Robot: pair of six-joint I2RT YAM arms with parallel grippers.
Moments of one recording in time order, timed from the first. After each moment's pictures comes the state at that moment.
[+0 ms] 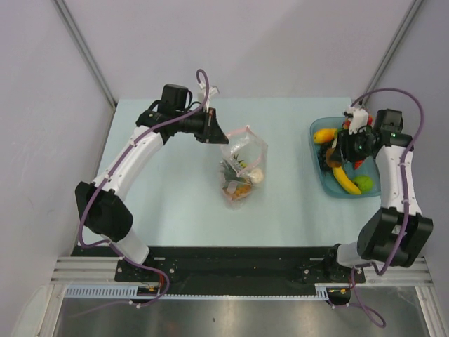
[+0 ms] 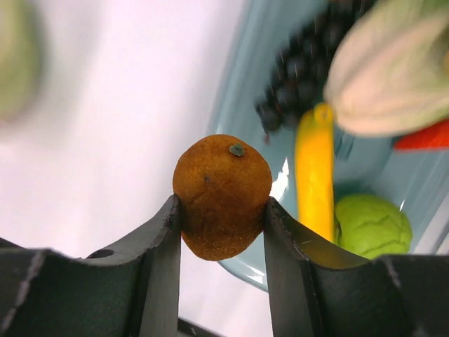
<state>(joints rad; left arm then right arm) -0.39 1.64 1.62 -0.66 0.79 -0.16 -0.28 1.46 1.30 -0.90 -0.46 -0.45</state>
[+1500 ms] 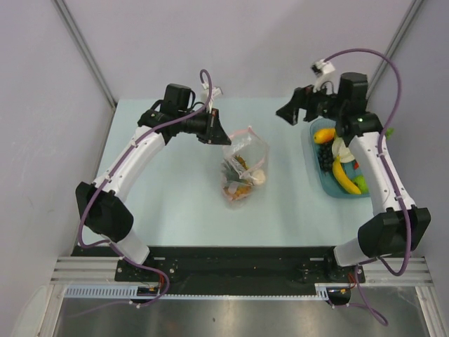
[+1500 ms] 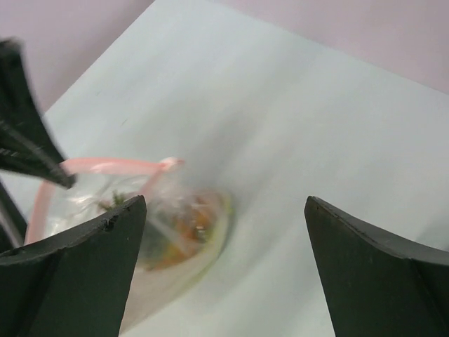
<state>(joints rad) -0.41 1.64 1.63 -0.68 0.78 -0.16 0.18 1.47 1.55 -0.43 -0.64 0.03</state>
